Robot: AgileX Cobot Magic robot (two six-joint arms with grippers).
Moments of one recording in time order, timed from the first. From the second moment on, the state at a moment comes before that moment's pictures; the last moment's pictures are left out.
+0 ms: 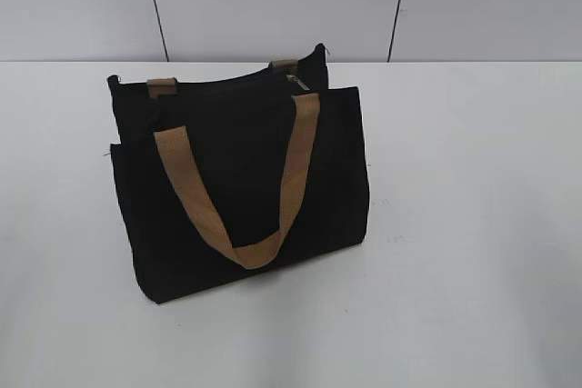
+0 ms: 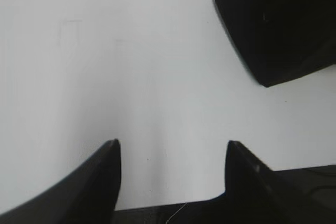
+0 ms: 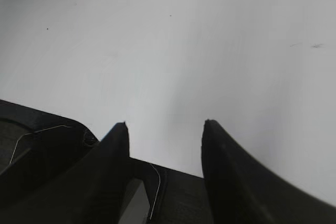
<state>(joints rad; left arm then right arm) 0.06 0.54 -0.61 -0.20 1.07 0.30 0.15 0.69 -0.60 0.15 1.01 -0.15</state>
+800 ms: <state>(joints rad) 0.06 0.12 -0.54 -0.25 1.09 0.25 0.15 0.13 -0.49 0.16 1.09 -0.15</state>
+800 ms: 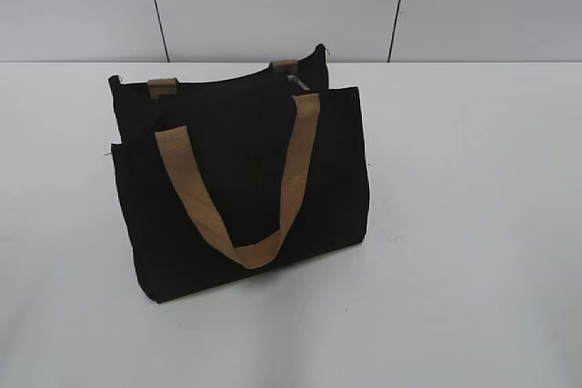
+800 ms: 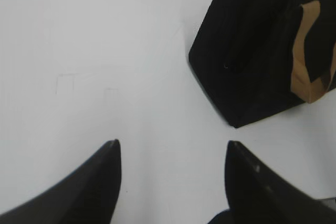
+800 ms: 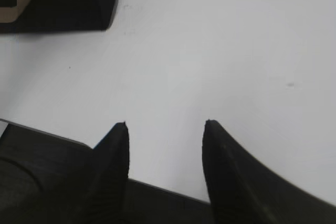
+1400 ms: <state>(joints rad) 0.05 0.04 -0.53 -0.09 1.06 0.02 0.15 -0.01 -0.49 0.16 1.10 -0.15</state>
